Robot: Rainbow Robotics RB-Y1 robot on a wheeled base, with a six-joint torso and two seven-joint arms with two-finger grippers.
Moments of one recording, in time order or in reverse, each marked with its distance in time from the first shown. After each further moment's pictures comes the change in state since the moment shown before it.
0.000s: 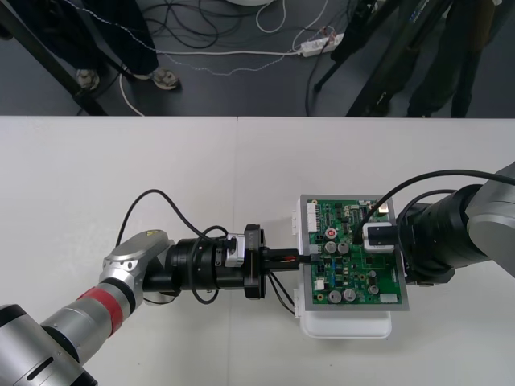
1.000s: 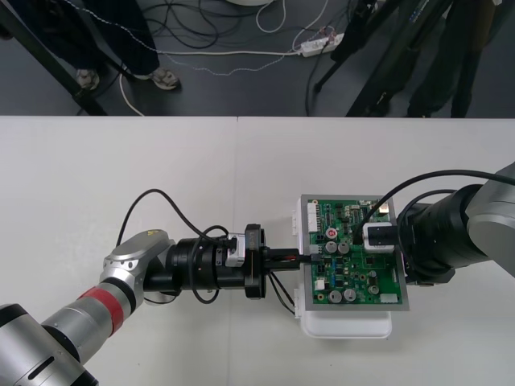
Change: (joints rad) right arm 0.000 0.000 0.000 0.000 0.000 0.000 0.000; left arm -0.002 -0.002 0.000 0.003 0.000 0.000 0.000
